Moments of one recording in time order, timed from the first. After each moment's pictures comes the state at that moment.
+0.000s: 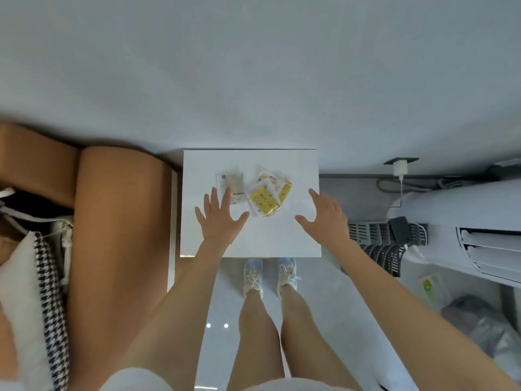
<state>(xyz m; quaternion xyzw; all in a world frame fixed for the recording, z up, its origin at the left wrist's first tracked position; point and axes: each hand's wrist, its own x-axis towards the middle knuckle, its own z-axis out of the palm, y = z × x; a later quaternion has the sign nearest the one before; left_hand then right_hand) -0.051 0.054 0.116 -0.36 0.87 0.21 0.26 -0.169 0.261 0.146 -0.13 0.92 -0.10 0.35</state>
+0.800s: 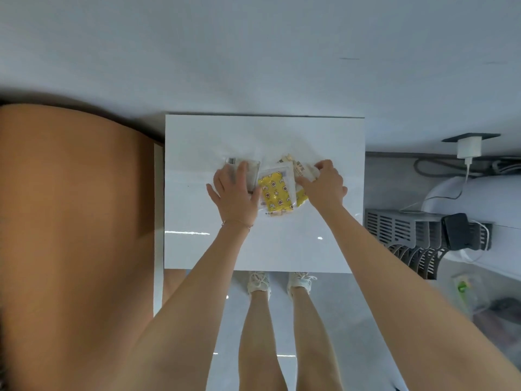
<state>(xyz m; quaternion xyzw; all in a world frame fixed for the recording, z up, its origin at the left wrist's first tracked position) -0.090 0.038 -0.054 -0.38 0.89 0.21 0.14 -0.209 0.168 -0.042 0.03 0.92 -0.21 0.33</state>
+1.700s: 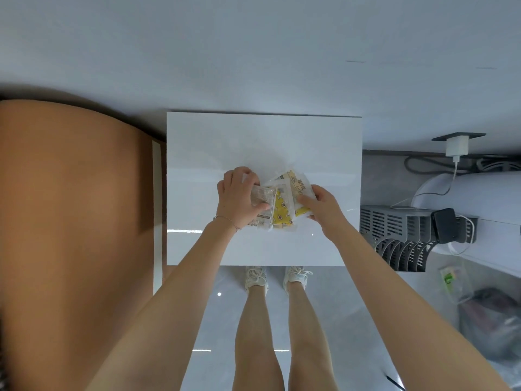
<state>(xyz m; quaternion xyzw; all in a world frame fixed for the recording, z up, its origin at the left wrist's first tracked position) -0.077 0.017 -0.040 -0.23 0.91 0.32 0.15 -0.168 0.192 -0.013 0.13 0.73 -0.48 0.47</state>
